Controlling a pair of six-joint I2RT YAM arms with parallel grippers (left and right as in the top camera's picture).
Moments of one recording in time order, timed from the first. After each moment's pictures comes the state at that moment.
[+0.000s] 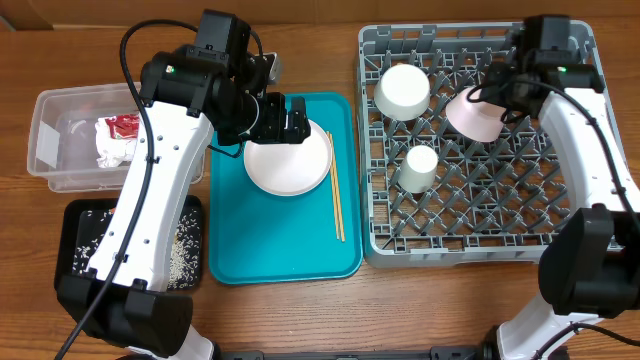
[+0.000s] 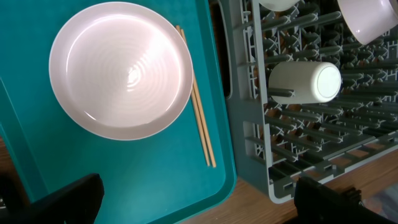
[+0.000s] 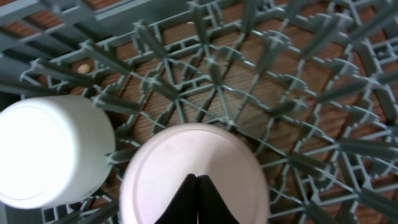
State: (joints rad) left arm -0.25 1.75 1.87 -1.34 0.34 -0.21; right arm -0.08 1.87 1.62 -0.77 -0.01 0.25
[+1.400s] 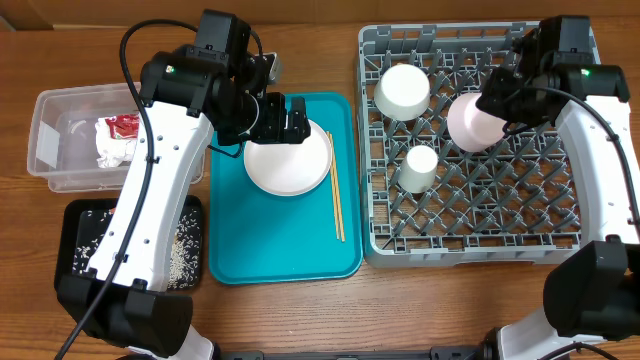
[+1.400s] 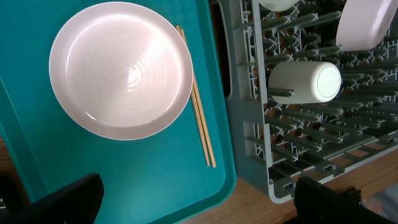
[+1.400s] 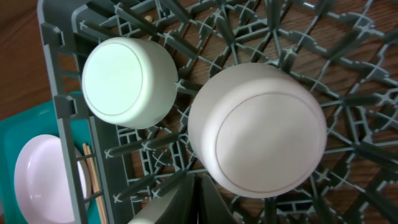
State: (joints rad) left arm -0.25 1.75 1.87 -1.34 0.34 -0.21; right arm -0.08 1.76 1.64 -0.97 -0.24 0.26
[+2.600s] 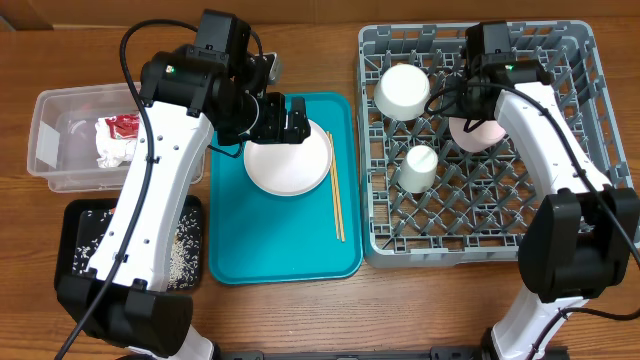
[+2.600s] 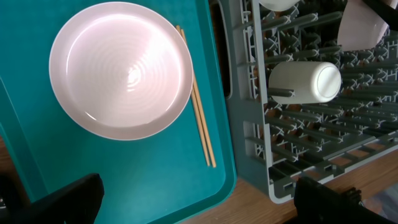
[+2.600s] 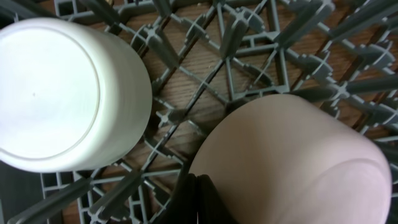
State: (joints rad) left arm -0.25 1.75 1.87 -1.34 0.34 -0.21; right arm 0.08 1.95 1.64 -0.83 0.07 0.23
